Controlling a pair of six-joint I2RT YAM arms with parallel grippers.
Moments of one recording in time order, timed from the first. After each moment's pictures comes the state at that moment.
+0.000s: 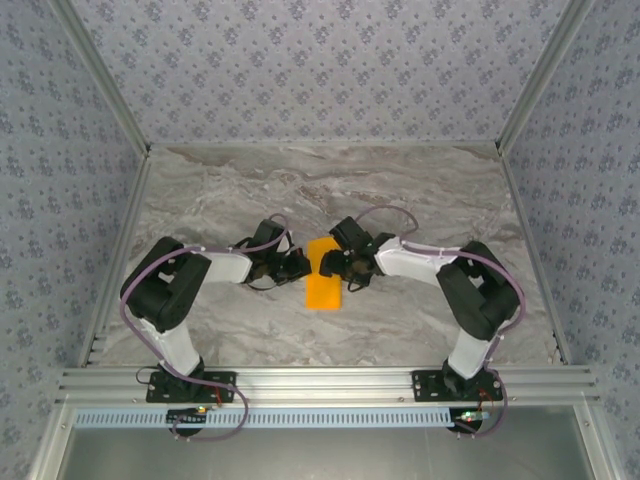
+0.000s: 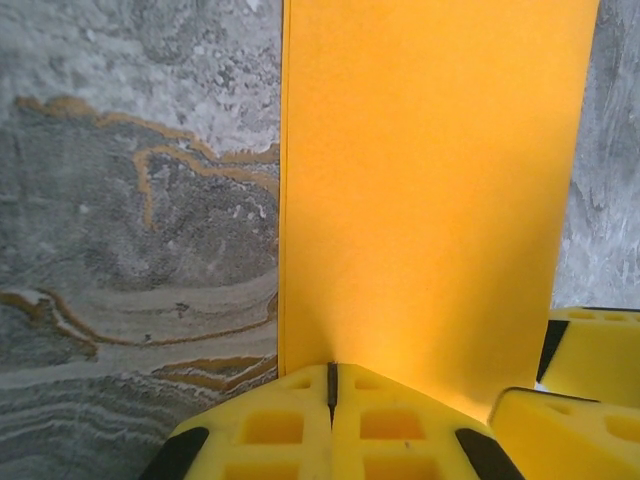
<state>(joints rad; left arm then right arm) -0.57 1.78 0.77 0.09 0.46 -0.83 0.71 1.71 0.98 -0.40 -0.06 0.87</state>
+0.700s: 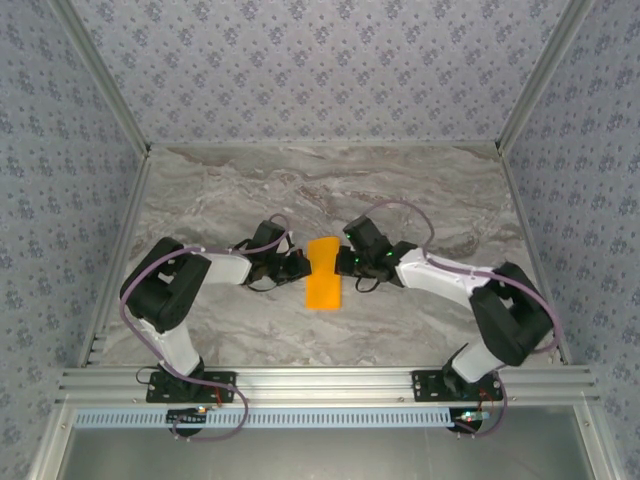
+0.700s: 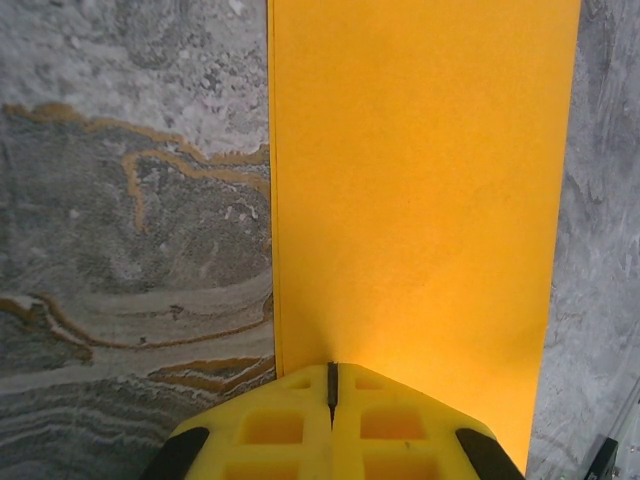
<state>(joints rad) -0.57 1.78 0.75 0.12 0.46 -0.81 0.73 1.57 0.88 -0.24 -0.06 0.76</state>
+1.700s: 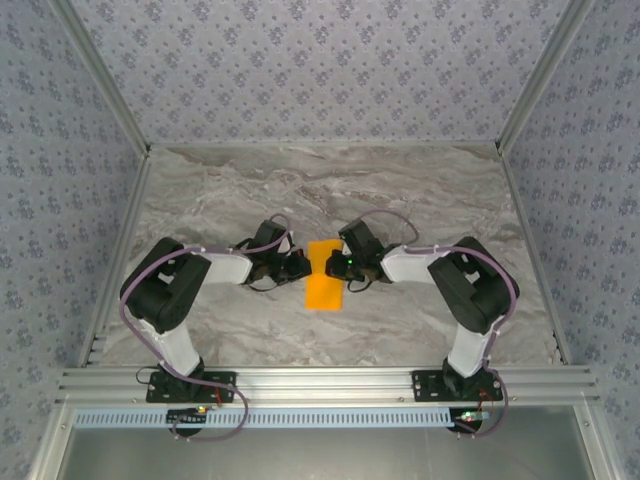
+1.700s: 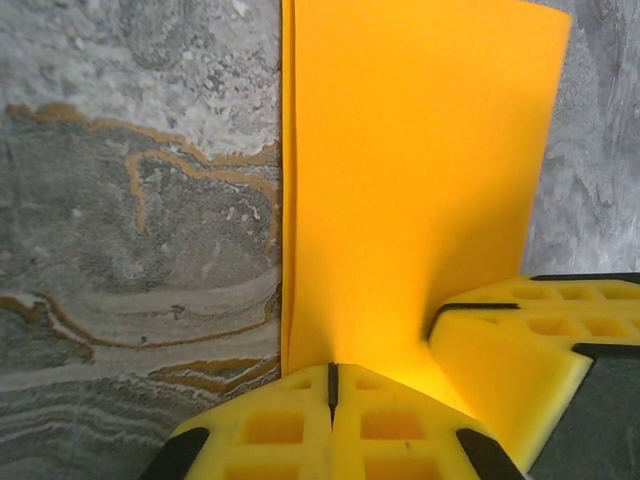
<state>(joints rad) -0.58 1.78 0.76 0.10 0.43 -0.81 0.65 1.76 0.82 0.03 -0.26 0.77</state>
